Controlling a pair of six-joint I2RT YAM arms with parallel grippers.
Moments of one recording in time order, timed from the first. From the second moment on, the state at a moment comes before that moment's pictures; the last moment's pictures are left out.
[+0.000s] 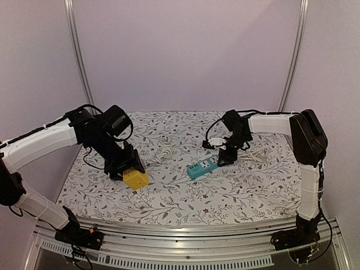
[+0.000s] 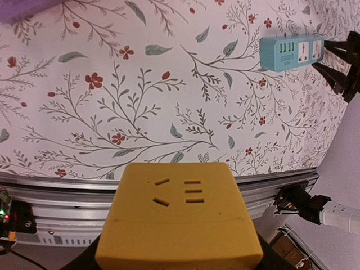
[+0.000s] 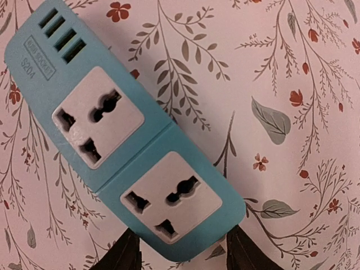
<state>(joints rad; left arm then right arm) -0.74 1.38 1.22 -1.08 0.25 -1.09 0.52 2.10 1.53 -0.71 -0.24 -0.81</state>
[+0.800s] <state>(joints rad) -0.72 1.32 1.20 -1.08 0.27 -1.05 0.76 2.01 1.45 -0.72 -0.28 -0.47</state>
